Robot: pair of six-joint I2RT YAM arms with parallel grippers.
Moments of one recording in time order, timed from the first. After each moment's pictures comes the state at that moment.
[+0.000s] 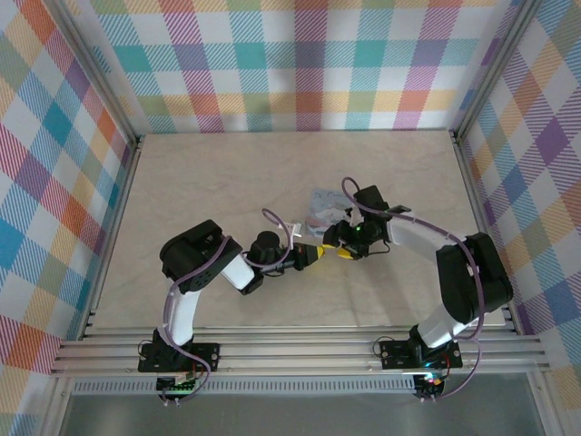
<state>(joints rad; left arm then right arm) -0.76 2.05 0.62 1.17 0.40 -0.77 0.41 1.56 0.90 -0.49 -0.53 0.73</state>
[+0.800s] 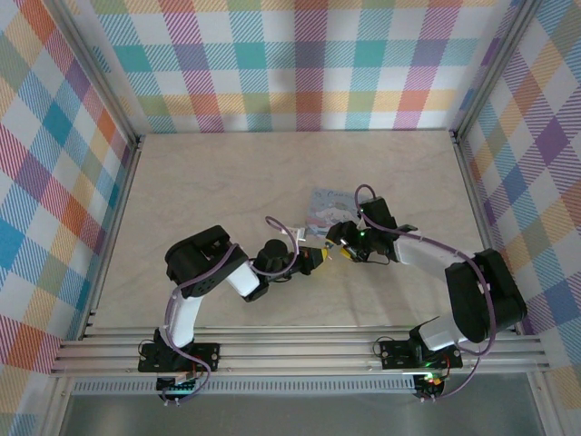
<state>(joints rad) -0.85 2.05 0.62 1.17 0.21 -0.79 0.44 1.46 0.71 -0.19 -0.40 1.01</state>
